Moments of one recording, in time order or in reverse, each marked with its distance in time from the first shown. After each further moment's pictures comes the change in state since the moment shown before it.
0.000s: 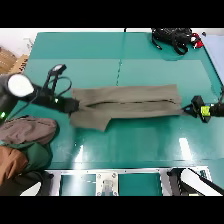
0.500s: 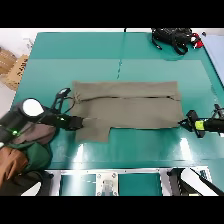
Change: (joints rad) left arm -0.002 0.132 -0.337 -0.139 0.059 0.016; right arm -0.125 0.081 -0.238 -0.067 -0.002 -0.011
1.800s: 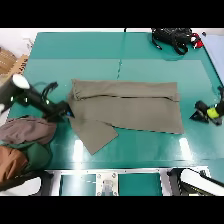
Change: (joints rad) left arm 0.336 -0.316 0.145 -0.073 -0.267 0.097; right arm 0.114 -0.116 0.285 -0.319 0.209 0.084
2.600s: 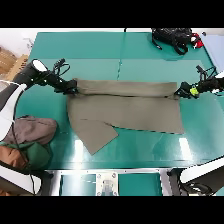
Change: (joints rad) left arm -0.082 -0.448 0.534 0.018 0.291 0.108; right arm 0.118 -0.643 0.605 0.256 -0.124 -0.348
